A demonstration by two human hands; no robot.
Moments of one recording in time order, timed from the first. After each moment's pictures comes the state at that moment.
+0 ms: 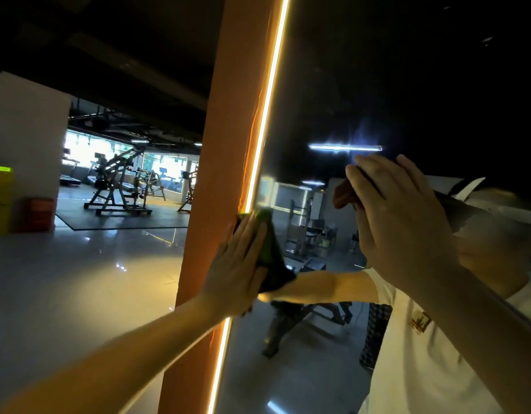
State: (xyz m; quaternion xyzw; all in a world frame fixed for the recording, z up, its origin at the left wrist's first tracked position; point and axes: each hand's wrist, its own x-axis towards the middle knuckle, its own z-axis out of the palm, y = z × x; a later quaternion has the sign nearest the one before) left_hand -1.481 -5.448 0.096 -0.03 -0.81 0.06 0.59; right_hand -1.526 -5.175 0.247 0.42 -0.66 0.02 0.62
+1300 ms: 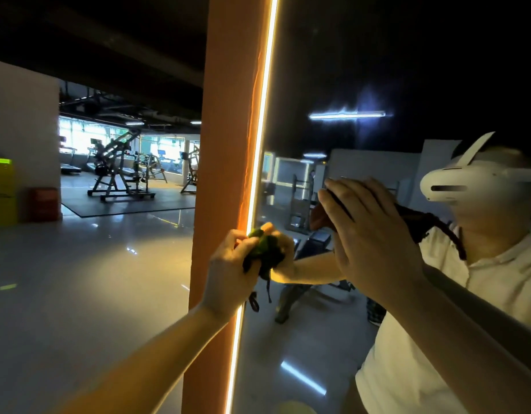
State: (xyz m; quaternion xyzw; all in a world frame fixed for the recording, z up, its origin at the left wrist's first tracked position) left_hand -1.448 -5.439 0.054 -0.01 -0.77 -0.13 0.62; right_hand -1.521 -5.200 0.170 0.47 -0.66 0.02 0.59
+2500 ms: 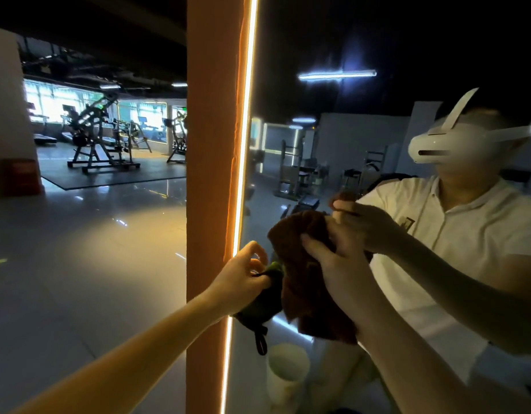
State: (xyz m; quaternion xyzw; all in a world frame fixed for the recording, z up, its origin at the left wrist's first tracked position) left_hand -1.392 -5.382 0.008 0.07 -0.84 -0.50 0.21; right_hand -1.422 -5.179 0.090 0.37 -0.68 0.64 -0.03
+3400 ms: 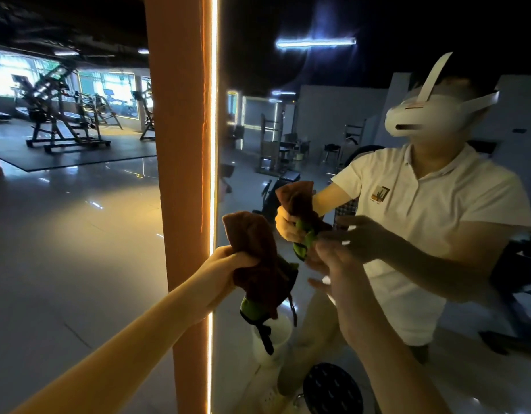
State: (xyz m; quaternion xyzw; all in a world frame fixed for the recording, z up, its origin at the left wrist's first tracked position) left_hand -1.363 -5.335 -0.007 -0.01 -0.62 -0.77 0.13; right_hand -1.442 -5.140 0.017 0.20 -0.67 0.71 -0.07
